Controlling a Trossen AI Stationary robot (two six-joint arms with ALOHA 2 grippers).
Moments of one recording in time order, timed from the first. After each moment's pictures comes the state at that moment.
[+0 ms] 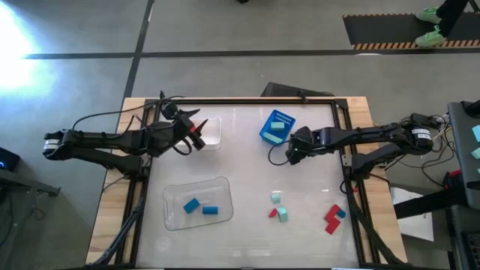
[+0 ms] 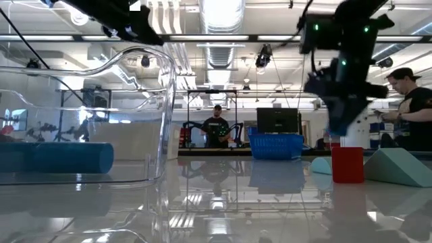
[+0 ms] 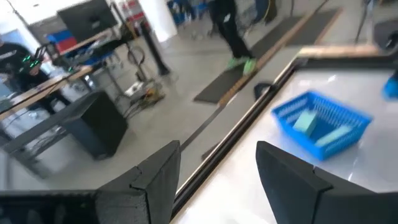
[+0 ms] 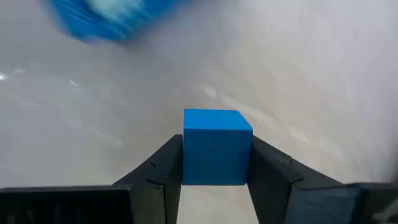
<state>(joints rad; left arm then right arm) 0.05 0.92 0.71 -0.01 -0.75 0.15 -0.15 1.33 0.80 -0.86 0.29 0.91</state>
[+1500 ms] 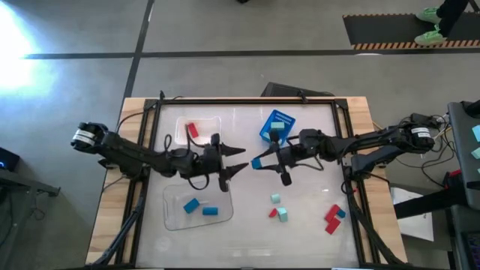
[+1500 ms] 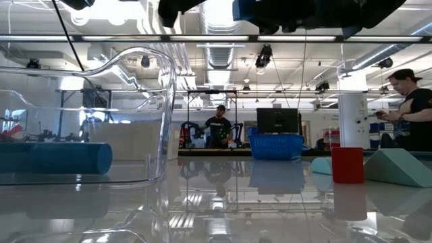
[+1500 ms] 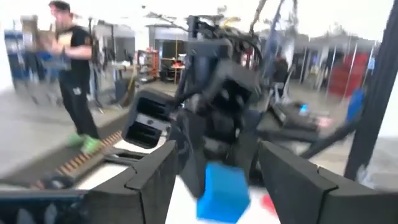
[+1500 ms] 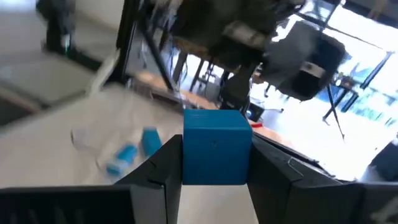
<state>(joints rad) -0.22 1.40 0.81 0.75 -0.42 -0.05 -0.02 1.32 0.70 0.52 -0.29 -0.41</state>
